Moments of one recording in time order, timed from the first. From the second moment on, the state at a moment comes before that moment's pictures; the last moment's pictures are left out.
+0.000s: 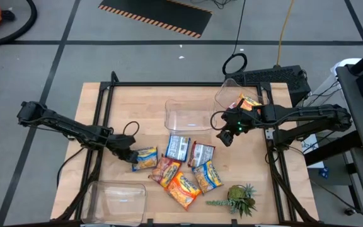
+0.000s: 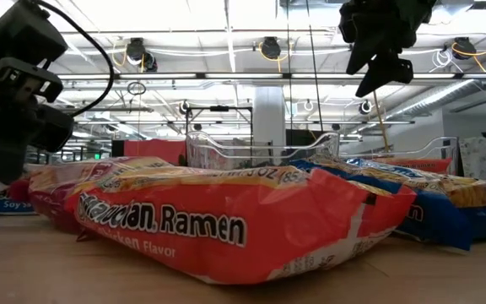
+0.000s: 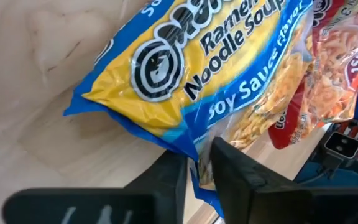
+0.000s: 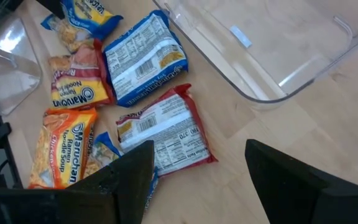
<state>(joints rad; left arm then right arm) -0.21 0.93 0.21 -0.16 0.26 -1.36 -0.02 1.12 0.93 -0.74 0.00 0.70</state>
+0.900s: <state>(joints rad) -0.20 0.93 0.47 -0.16 0.05 -1.07 -0.02 1.12 0.93 -0.57 0.02 0.75</state>
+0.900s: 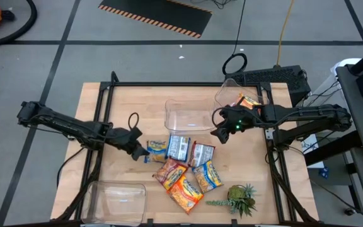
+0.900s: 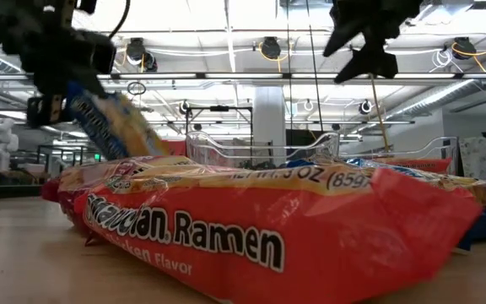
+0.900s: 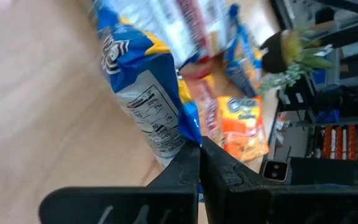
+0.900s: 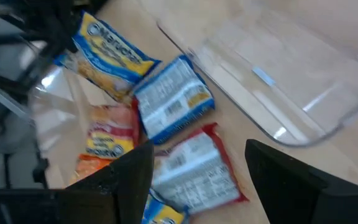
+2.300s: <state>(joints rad) 0.08 0.93 0.71 0.30 0.14 -0.72 -0.13 1.16 0.93 0.07 0.05 1.10</state>
